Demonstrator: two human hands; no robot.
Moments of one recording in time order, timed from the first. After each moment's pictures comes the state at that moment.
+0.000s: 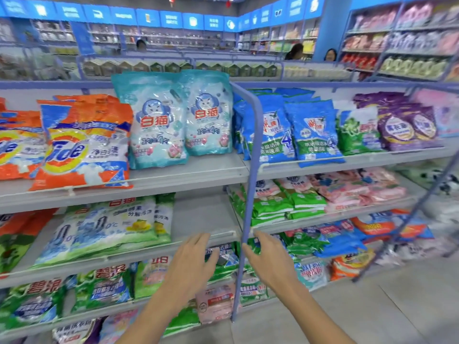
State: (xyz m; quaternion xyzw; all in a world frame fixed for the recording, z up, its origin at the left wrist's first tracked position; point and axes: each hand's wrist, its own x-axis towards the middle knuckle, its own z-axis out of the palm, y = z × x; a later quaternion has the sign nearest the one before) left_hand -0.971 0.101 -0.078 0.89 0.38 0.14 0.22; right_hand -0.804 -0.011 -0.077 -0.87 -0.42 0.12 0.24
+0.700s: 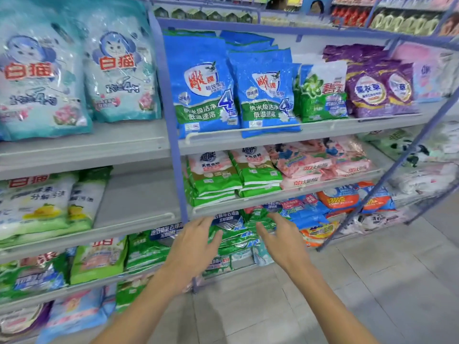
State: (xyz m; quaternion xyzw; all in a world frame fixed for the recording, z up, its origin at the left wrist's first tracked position) left_hand -0.759 0.030 -0.124 0.90 0.35 0.09 0.26; right_hand -0.590 -0.099 -0.124 -0.89 -0.34 0.12 0.28
